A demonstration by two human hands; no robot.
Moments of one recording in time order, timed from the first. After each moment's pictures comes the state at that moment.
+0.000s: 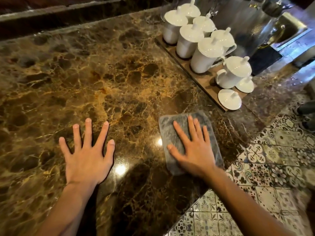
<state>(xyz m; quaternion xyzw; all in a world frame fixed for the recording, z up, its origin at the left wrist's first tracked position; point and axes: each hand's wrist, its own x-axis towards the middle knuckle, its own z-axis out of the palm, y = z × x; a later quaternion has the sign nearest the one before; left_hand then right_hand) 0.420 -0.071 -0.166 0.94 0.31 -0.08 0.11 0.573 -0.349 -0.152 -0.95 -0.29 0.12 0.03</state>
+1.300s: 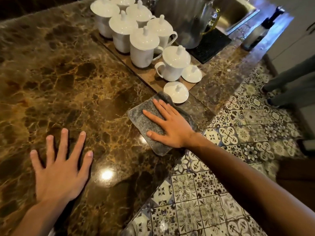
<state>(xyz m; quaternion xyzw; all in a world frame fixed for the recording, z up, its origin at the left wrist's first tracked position) 0.477 -0.163 -0.162 0.95 0.25 -0.11 0.12 0.701 -0.448 -0.159 -0.90 -0.43 0.10 0.06</state>
